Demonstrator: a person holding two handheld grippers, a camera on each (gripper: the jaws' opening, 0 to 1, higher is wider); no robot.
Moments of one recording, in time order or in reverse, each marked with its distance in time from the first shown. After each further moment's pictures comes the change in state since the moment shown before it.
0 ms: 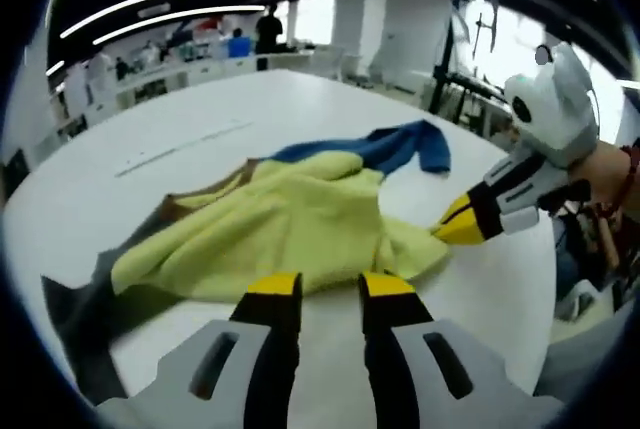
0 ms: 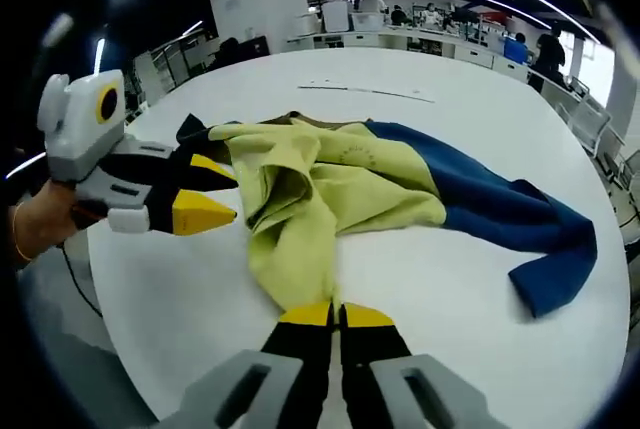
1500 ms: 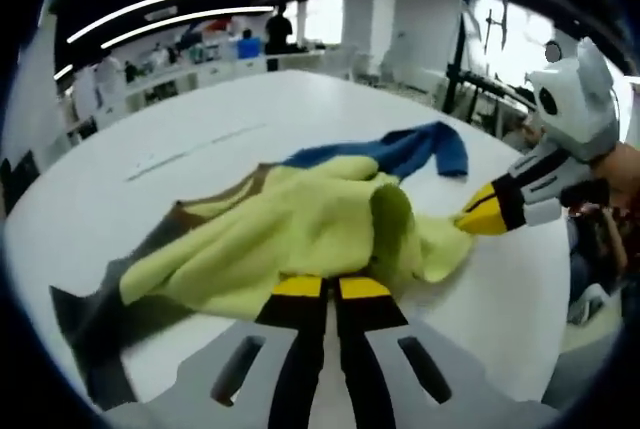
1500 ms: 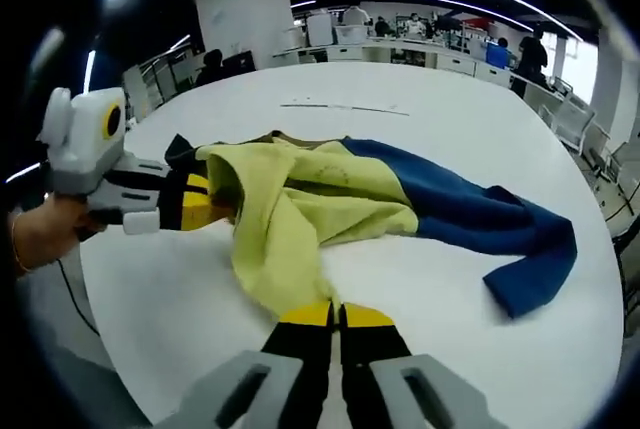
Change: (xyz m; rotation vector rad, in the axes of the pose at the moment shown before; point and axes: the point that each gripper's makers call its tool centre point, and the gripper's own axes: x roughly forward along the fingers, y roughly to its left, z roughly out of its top) left arm -0.009 0.022 0.014 -0.001 0.015 0.067; right arm -0.018 -0.023 0.018 0.050 -0.103 -0.081
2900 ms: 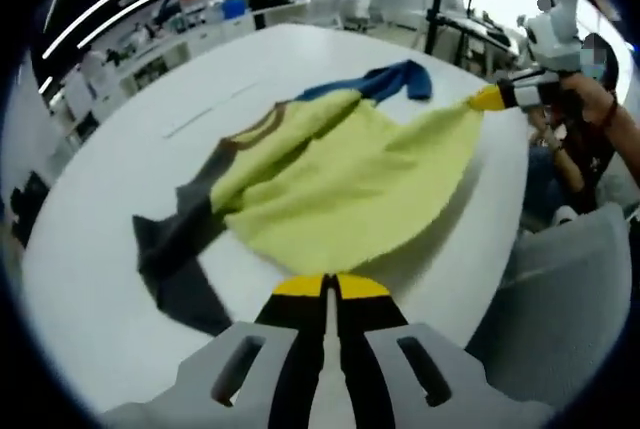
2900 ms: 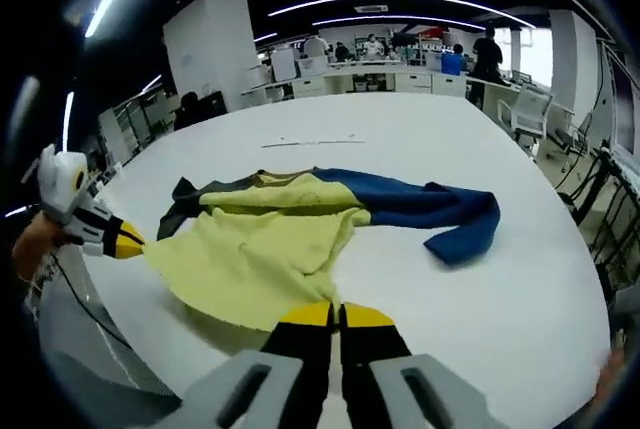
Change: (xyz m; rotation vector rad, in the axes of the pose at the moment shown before) left arm -0.132 0.004 -0.063 0.092 0.253 -0.007; right arm -0.089 0.002 -0.030 0.138 -0.070 -0.064
